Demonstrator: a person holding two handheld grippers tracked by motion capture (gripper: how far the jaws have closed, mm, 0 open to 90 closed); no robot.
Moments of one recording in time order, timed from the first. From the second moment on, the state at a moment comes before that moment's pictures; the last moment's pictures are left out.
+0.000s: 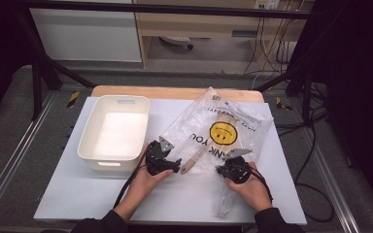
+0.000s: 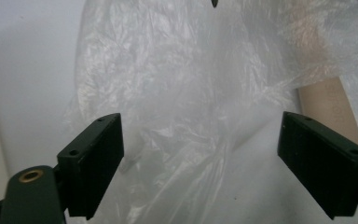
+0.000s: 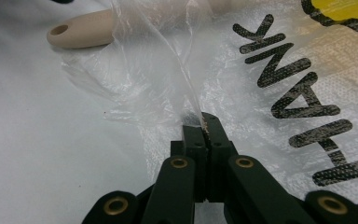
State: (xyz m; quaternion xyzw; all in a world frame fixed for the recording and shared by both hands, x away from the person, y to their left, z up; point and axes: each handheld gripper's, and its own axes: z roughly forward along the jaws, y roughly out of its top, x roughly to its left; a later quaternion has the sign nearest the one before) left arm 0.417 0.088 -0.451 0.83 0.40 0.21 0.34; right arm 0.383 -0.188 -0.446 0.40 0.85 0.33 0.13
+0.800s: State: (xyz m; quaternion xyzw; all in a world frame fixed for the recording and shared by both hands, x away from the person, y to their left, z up) left arm 0.419 0.084 -0.460 0.81 0.41 0.20 0.36; right arm 0.350 -0.215 -0.409 0.48 0.77 0.35 0.23
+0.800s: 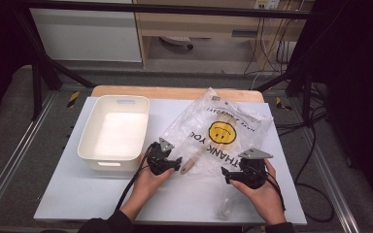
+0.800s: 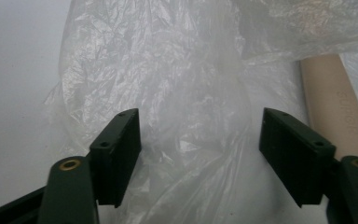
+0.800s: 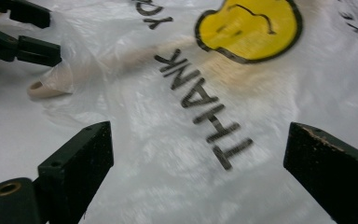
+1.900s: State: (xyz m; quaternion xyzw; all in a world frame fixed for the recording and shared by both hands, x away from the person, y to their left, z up) left arm 0.421 0.085 -0.459 0.80 0.42 0.17 0.39; right arm 0.332 -0.226 -0.453 0.53 0.79 0.28 0.17
